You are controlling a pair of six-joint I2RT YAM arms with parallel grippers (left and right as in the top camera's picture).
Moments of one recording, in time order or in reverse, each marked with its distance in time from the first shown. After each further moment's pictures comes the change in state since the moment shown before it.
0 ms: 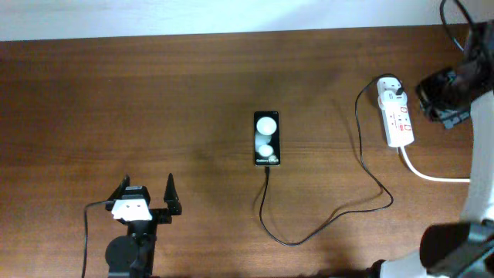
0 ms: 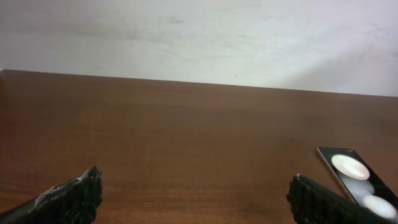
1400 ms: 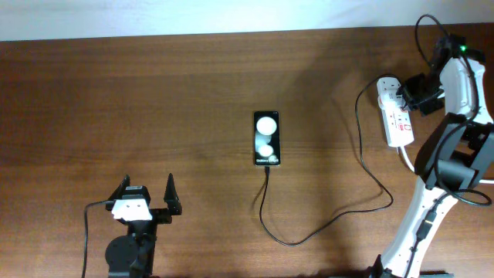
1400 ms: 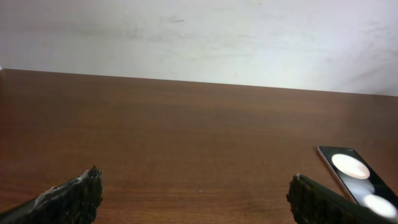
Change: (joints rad) left arm 0.000 0.002 0.000 0.000 0.000 0.000; right arm -0.072 0.737 0.316 0.143 -0.028 -0.023
